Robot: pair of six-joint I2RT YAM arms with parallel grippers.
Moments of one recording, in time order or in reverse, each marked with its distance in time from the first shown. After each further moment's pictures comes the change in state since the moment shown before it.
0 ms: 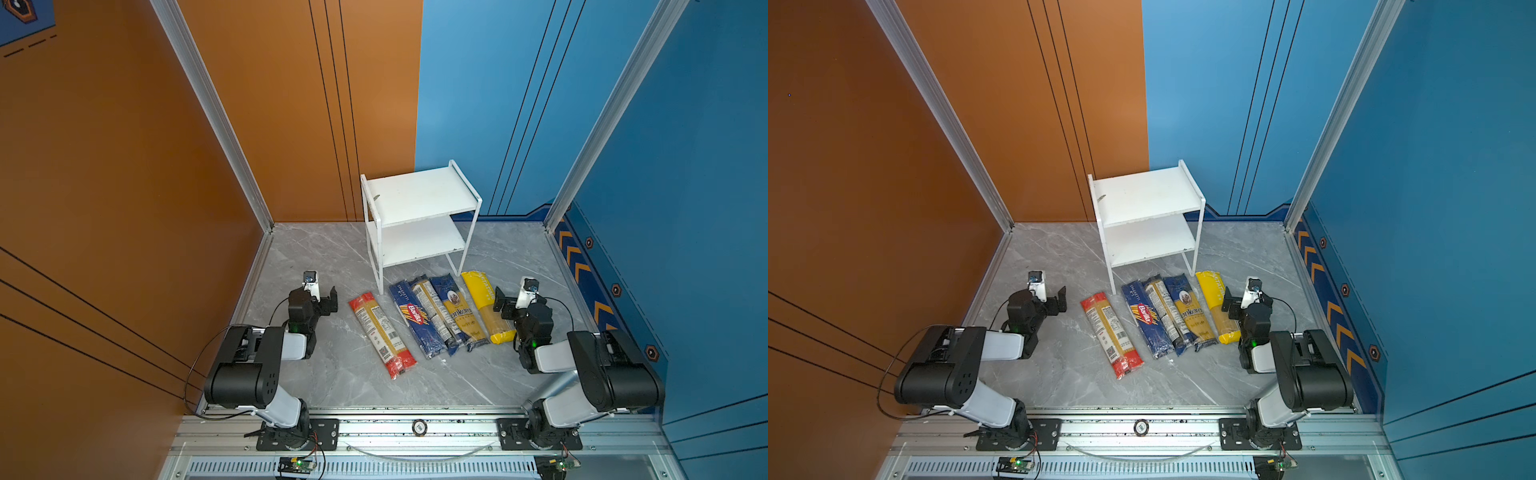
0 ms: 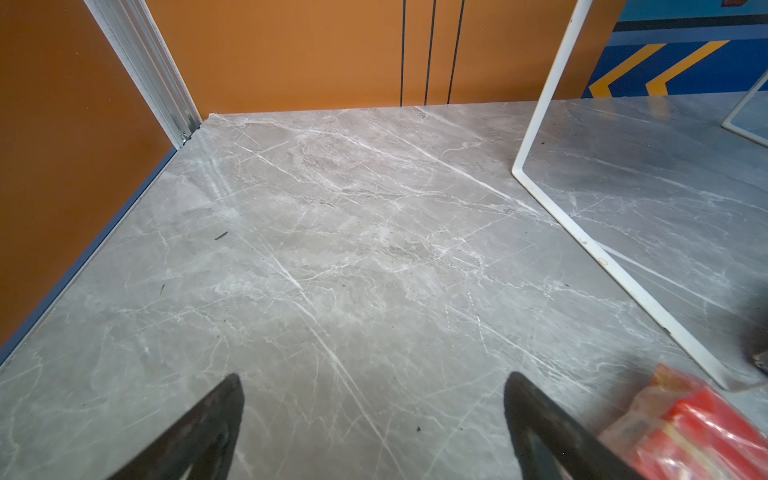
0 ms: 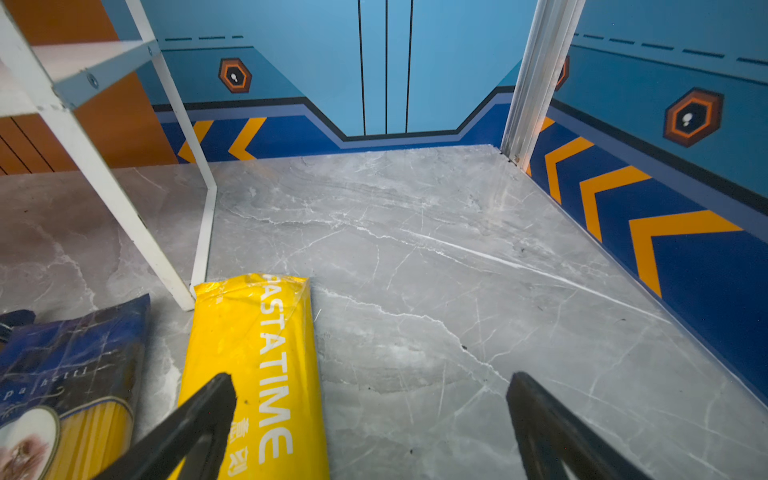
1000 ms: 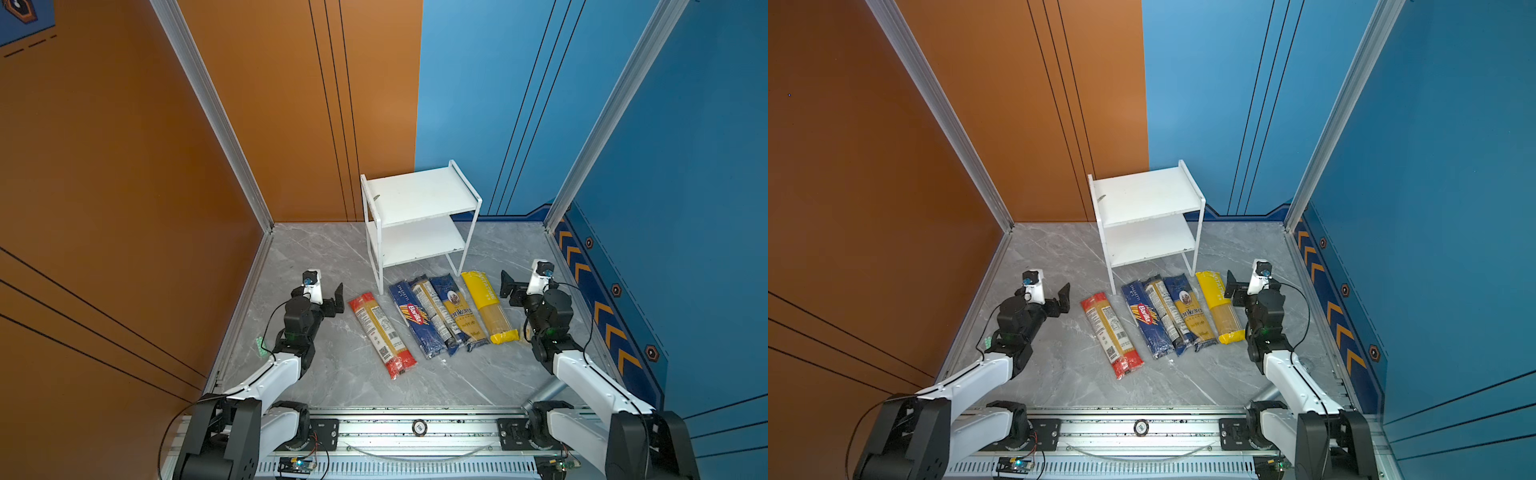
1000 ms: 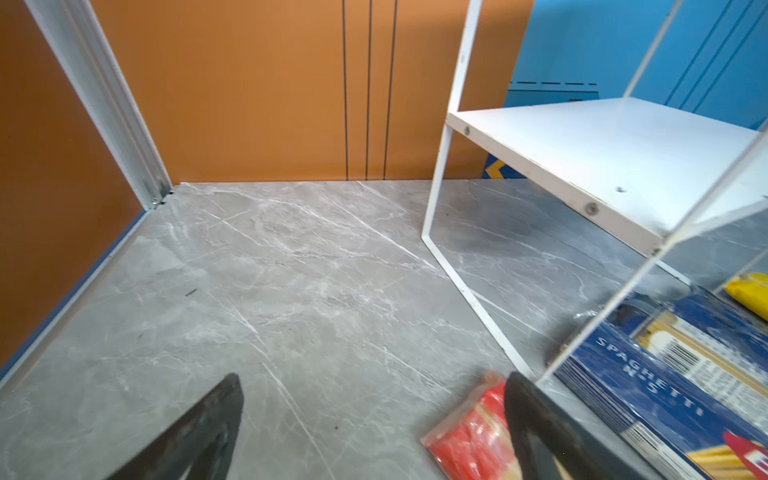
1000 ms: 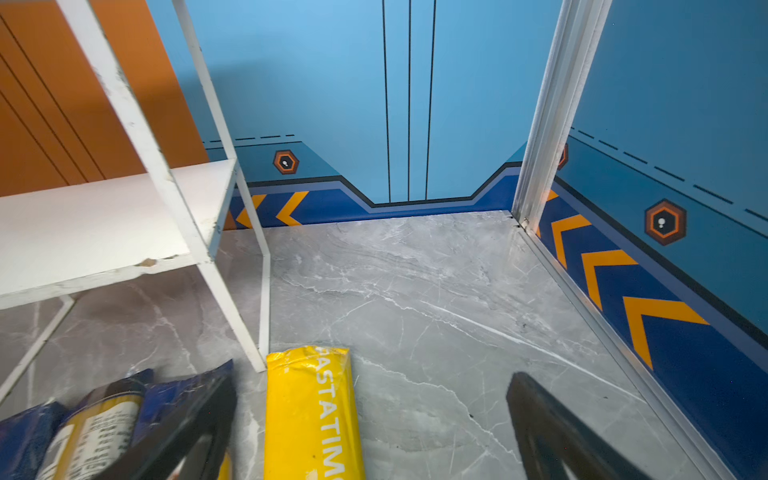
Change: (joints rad) left arm -0.135 -0.454 -0.049 -0.276 0.022 -0.084; right arm 0.002 -0.531 0.169 -0.650 -0.098 0.035
